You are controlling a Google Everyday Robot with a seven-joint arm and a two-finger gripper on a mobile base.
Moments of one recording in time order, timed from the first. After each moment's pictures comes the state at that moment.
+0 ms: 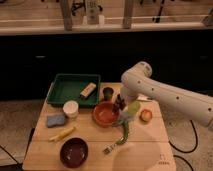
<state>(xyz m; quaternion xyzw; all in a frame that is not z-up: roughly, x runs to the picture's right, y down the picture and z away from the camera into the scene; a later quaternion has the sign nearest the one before) 0.119 0.076 0.786 -0.23 -0.09 -0.22 0.94</state>
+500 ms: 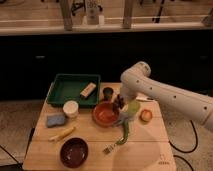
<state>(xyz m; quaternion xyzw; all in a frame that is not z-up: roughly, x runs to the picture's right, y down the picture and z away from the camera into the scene) 0.118 0.072 0.799 -0.23 -0.09 -0.22 0.94</state>
